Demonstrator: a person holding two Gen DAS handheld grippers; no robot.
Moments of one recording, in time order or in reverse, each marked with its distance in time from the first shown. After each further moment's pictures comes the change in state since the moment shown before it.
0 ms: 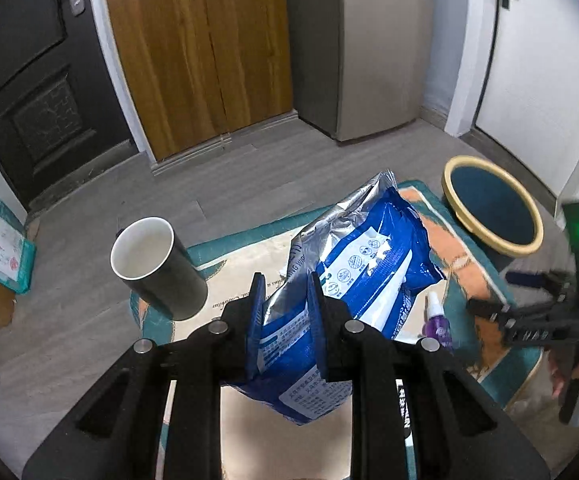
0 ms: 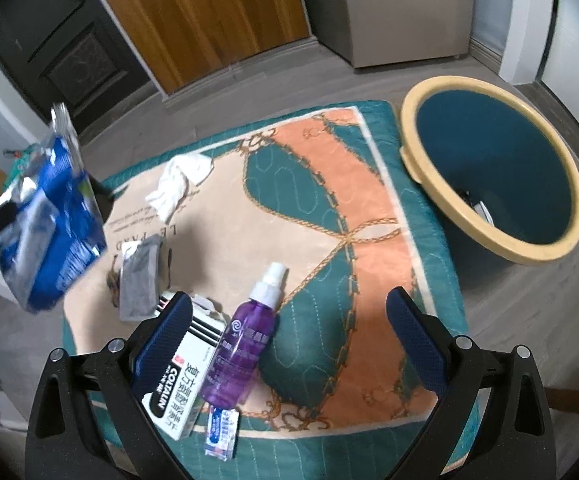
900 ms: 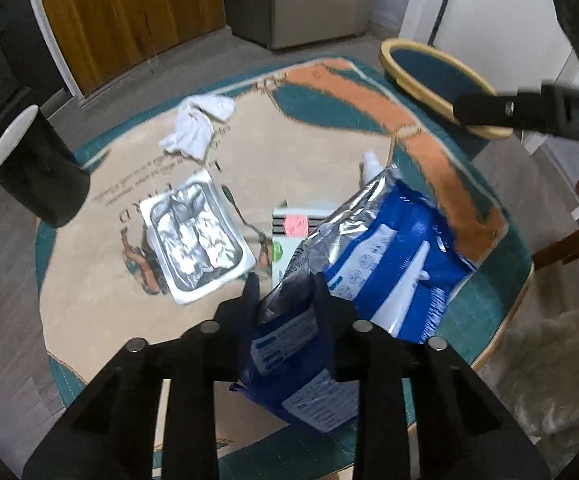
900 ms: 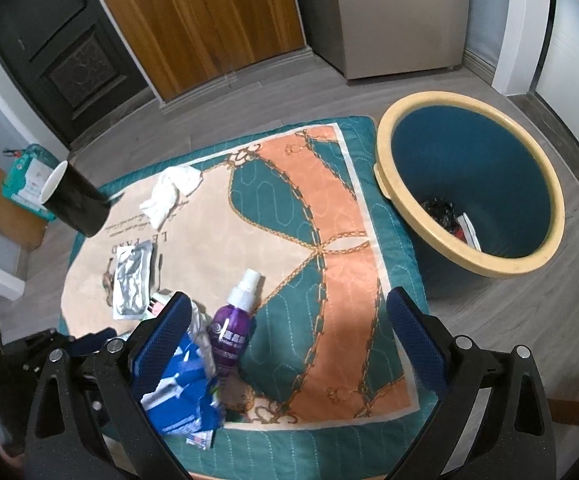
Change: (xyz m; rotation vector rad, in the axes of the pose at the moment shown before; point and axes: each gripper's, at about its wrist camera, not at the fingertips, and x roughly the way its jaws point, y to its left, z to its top) left arm 0.056 -0.070 -0.098 0.093 0.250 -0.161; right arm -0.032 -0.022 0.005 0.000 -0.048 -0.010
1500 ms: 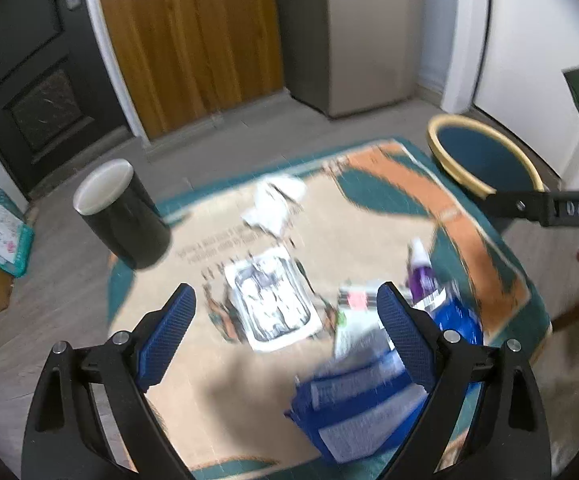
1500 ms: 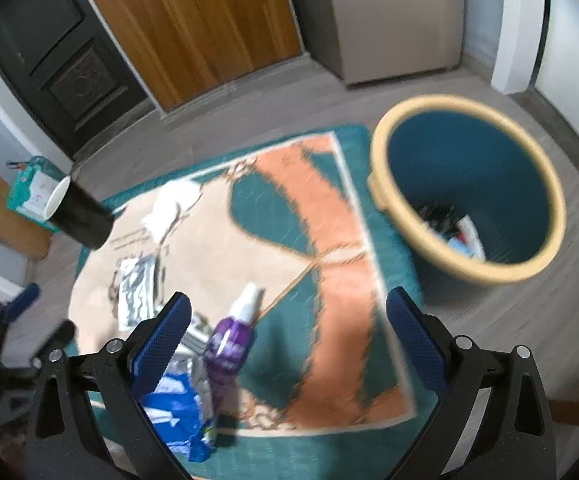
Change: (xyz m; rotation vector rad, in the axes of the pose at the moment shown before) left arm -0.043 0.021 0.012 -0.060 -0.198 0.171; right arm 0.003 -0.005 0.002 0.031 0.003 0.022
